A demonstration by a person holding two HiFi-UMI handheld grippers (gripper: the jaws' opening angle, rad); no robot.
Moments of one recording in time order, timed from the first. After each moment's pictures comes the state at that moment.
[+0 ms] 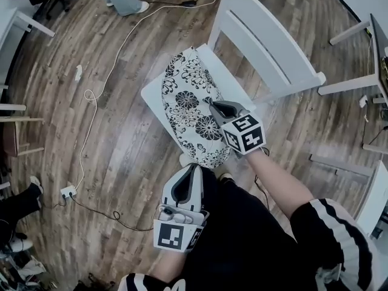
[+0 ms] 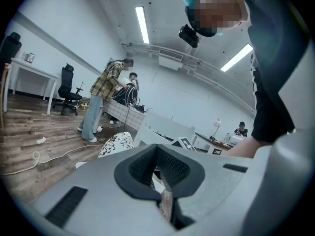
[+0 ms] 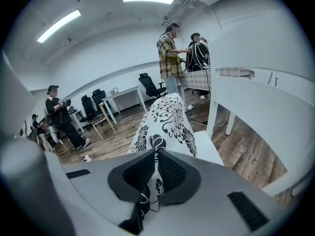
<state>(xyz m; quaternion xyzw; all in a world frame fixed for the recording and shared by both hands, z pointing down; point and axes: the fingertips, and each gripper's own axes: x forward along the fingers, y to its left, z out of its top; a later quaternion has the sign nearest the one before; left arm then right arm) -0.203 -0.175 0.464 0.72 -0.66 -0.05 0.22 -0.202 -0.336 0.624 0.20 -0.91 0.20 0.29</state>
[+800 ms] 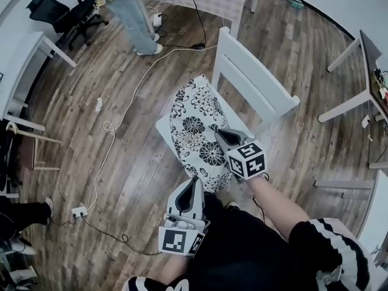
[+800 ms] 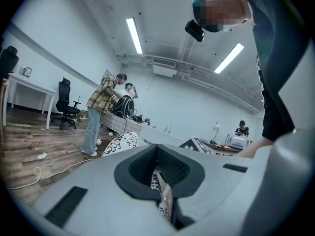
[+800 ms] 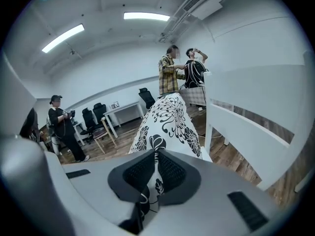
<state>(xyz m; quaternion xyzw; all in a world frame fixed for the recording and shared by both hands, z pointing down) -0.194 -0.170 0.402 0.72 -0.67 -0.05 0.15 -0.185 -0.325 0.527 0.22 -0.93 0.20 0.22</state>
